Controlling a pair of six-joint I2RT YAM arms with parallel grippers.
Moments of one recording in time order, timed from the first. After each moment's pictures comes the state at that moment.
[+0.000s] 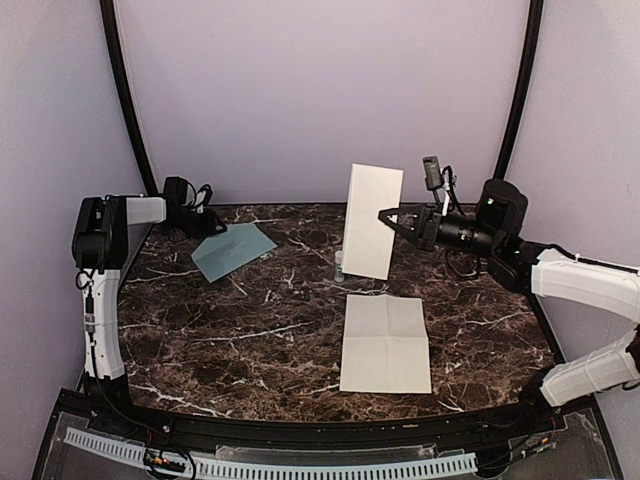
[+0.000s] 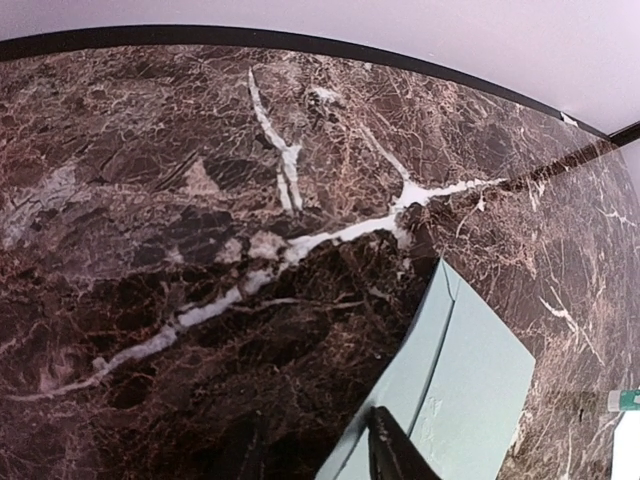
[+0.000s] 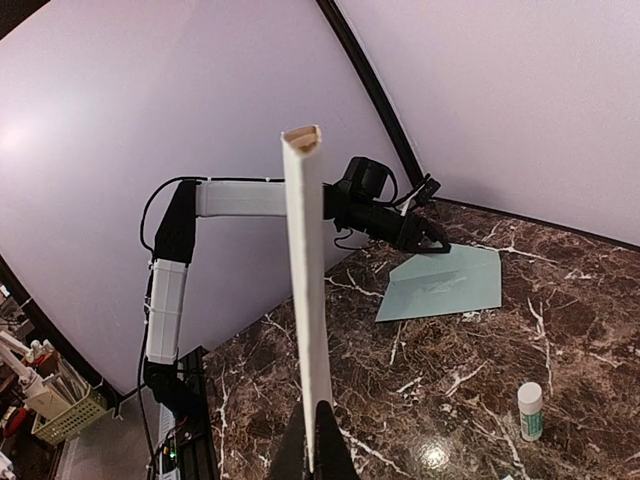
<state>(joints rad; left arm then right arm) -0.01 2.33 1.77 -0.31 0.50 -0.11 0.59 1.23 0.80 0.44 -0.61 0.47</state>
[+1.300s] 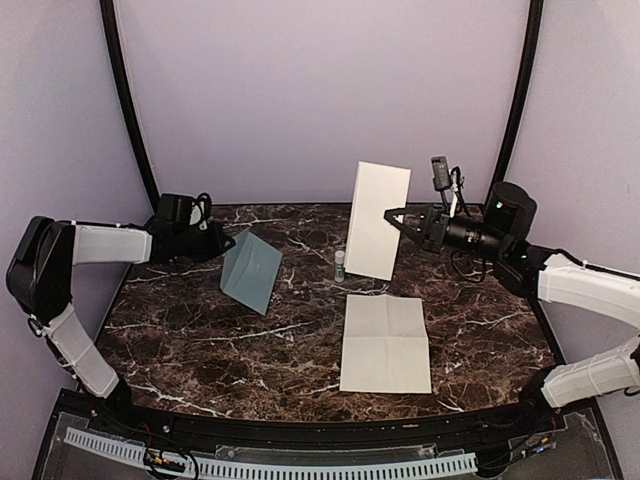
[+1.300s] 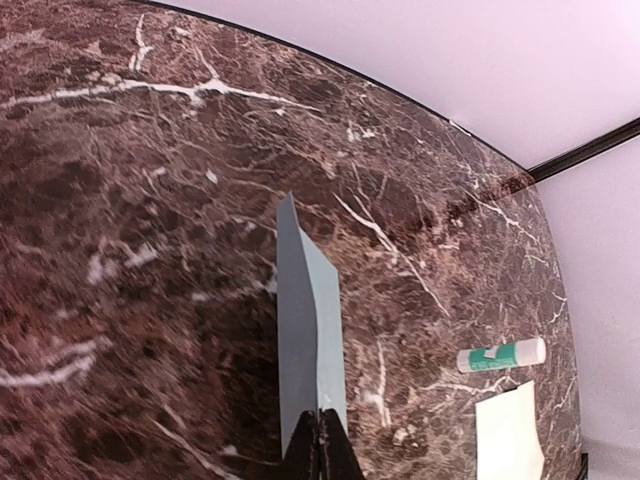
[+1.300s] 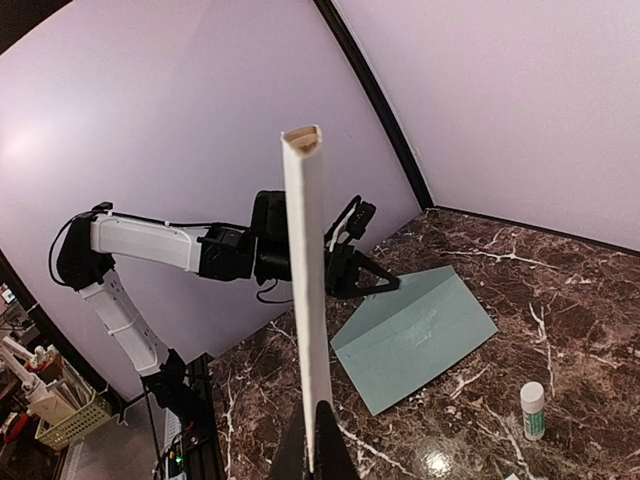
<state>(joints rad) -0.24 1.68 1.00 0.05 0.33 -0.54 0.59 1.17 0.77 0.45 -0.60 0.49</state>
